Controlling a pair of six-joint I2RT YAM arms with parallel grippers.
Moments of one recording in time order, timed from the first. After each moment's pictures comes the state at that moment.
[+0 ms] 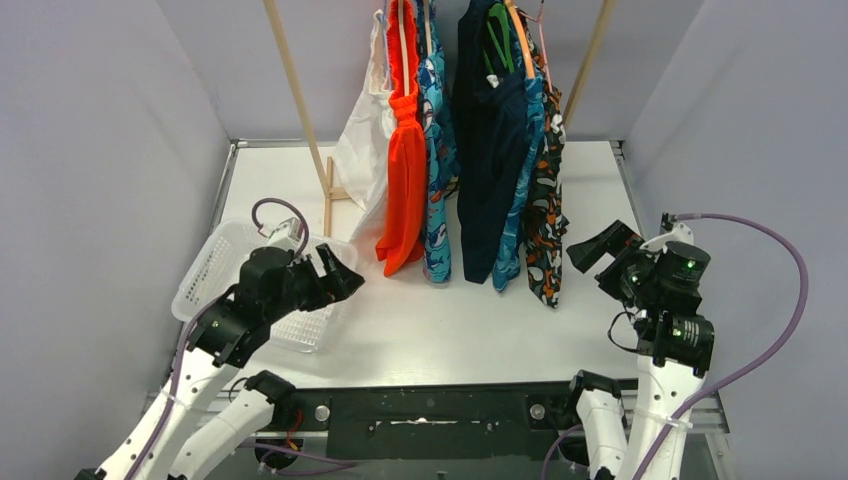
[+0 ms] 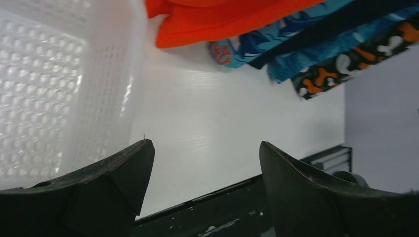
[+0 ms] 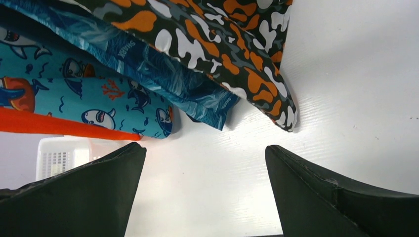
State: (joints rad) left arm -0.49 0.71 0.81 -0.73 0.00 -0.77; right arm -0.30 0.69 1.03 -0.93 -0.37 0.49
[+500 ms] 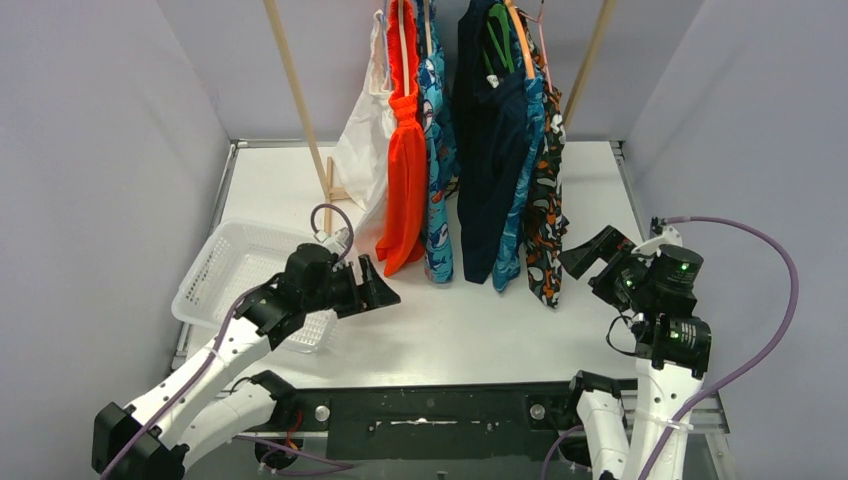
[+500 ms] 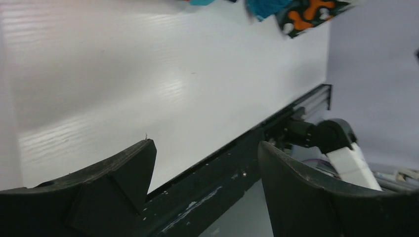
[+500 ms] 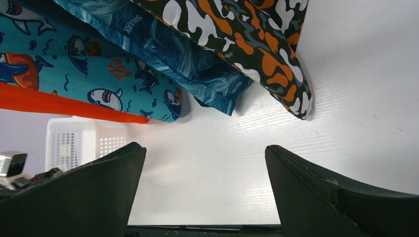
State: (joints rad) left arm -0.56 0.86 0.65 -0.38 0.34 -0.86; right arm -0.27 0.65 1.00 -0.96 -0.41 0.50
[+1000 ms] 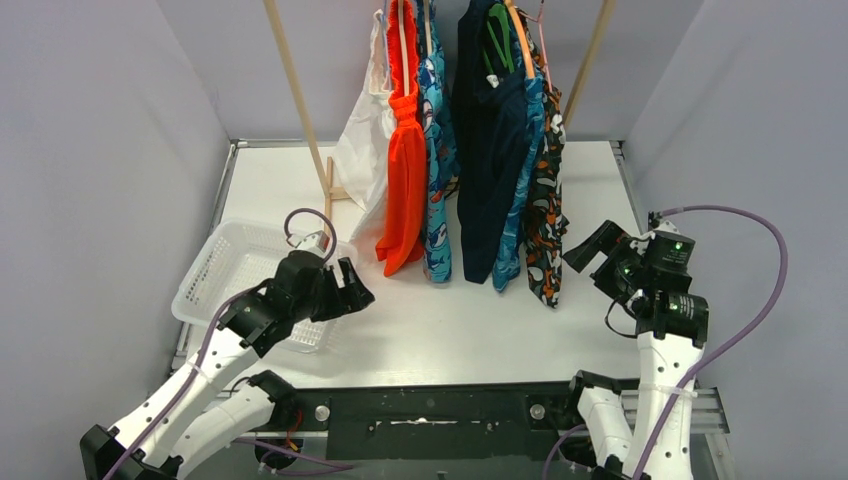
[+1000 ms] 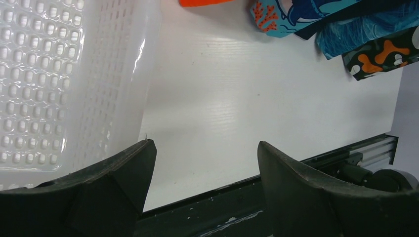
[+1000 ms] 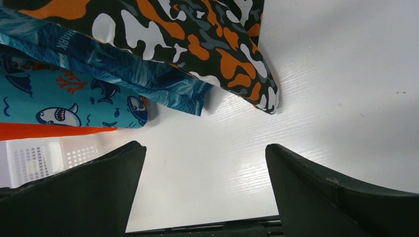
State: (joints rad) left arm -0.60 0.79 0.70 -0.66 -0.01 -0.80; right arm -0.26 0.75 1.00 -0.98 -0.30 0.47
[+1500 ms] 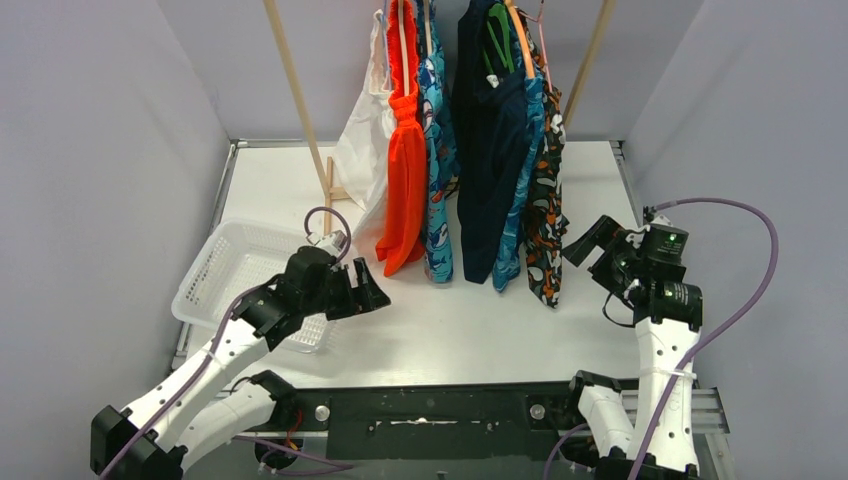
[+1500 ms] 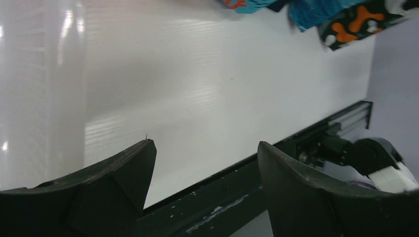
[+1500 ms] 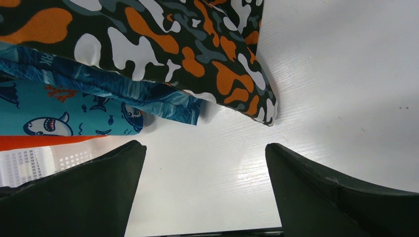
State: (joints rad) left arm -0.60 0.85 0.67 -0.50 0.20 -0.80; right arm -0.25 0.82 0.96 -0.90 -0.30 0.45
